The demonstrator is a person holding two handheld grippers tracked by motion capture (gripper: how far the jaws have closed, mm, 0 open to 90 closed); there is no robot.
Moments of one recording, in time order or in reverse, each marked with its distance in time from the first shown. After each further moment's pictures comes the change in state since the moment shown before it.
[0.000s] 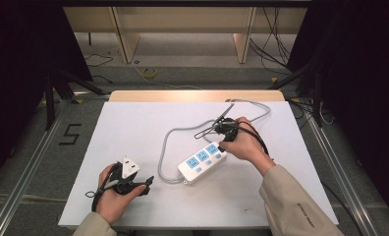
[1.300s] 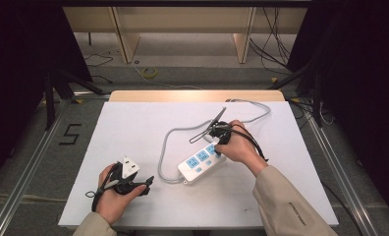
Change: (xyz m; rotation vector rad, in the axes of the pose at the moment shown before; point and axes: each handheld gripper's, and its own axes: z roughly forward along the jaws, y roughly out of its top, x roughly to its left) left arm 0.000 0.000 0.000 0.001 -0.001 0.000; right arm 0.007 0.007 0.022 0.057 -0.014 -0.017
